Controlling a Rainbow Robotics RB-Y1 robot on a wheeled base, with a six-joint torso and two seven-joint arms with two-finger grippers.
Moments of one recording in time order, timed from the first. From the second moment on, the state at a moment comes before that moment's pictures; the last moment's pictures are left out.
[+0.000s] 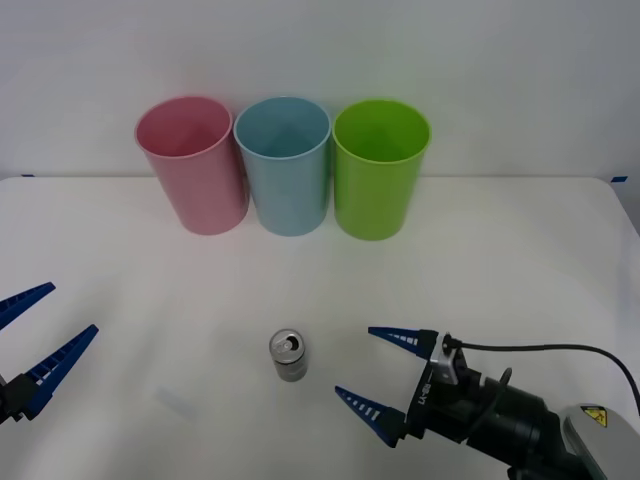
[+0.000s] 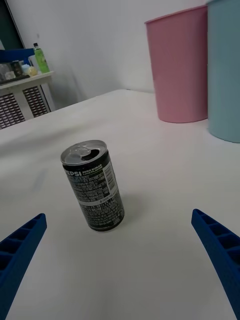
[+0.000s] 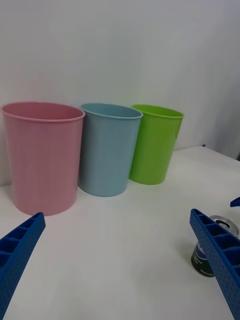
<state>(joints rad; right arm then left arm) 0.13 -0.28 0.15 -1.50 1.26 -0.99 0.21 0.35 0.40 0.52 -1.66 -0.96 -1.22 0.00</state>
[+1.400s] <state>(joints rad) -0.01 -0.19 0.38 -1.39 1.31 -0.74 0.39 0.35 0.40 0.52 -1.66 -0.96 -1.22 0.00</state>
